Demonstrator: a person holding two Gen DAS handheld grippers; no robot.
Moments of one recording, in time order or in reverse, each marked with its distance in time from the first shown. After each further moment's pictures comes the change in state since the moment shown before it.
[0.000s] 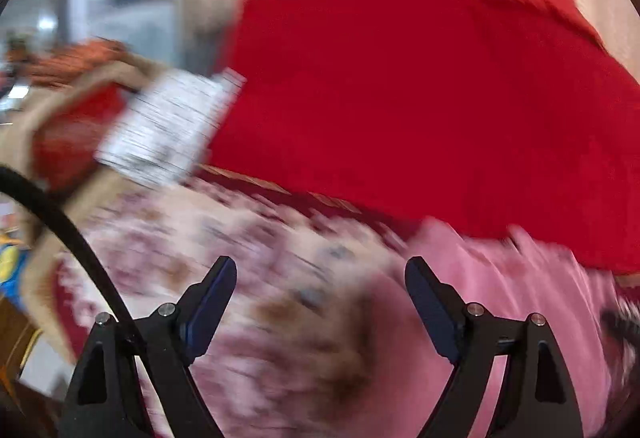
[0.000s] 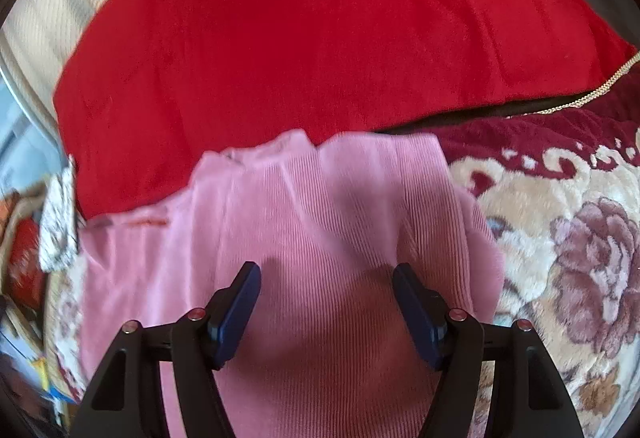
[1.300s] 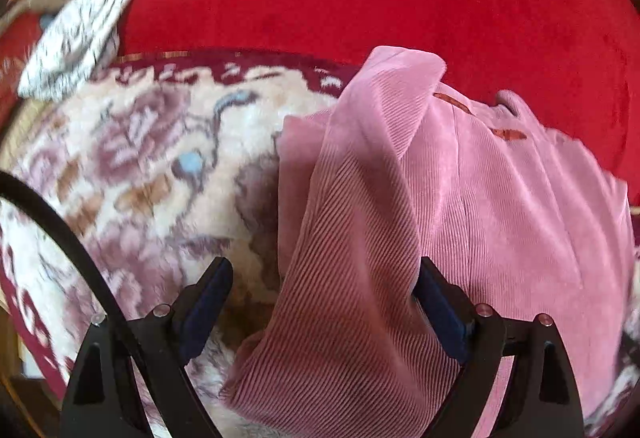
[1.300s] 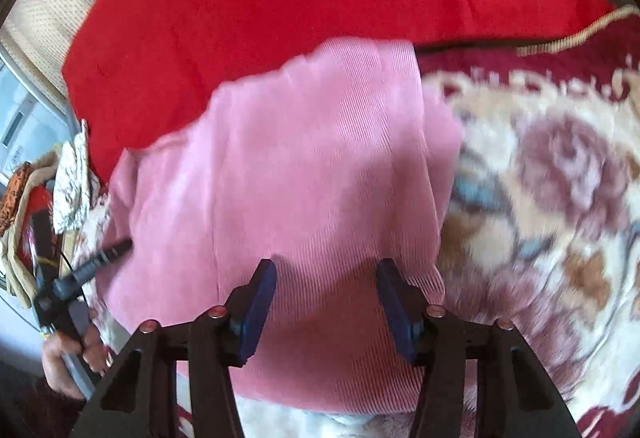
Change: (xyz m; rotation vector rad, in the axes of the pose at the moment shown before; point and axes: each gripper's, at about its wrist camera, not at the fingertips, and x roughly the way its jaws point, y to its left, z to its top) left arm 0.079 -0.037 -0.053 0.009 0.383 -0.105; right arm -0.040 -0.013 -0.066 -0.008 0.176 0.016
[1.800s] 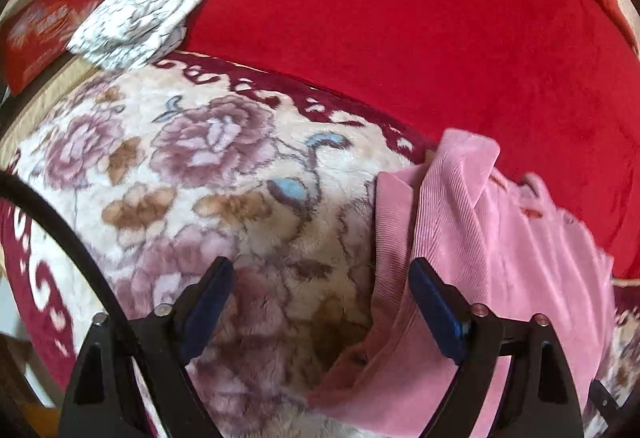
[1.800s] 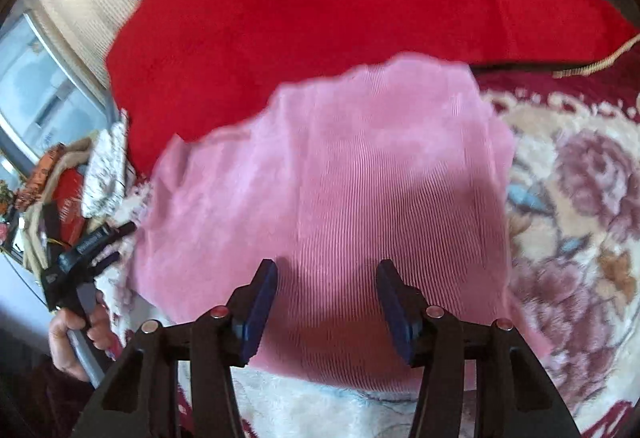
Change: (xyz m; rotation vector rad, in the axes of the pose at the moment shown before) left arm -0.028 0.058 -0.004 -0.153 -0.139 0.010; right arm -0.008 0.031 -0.023 -0.082 -0.055 0.088
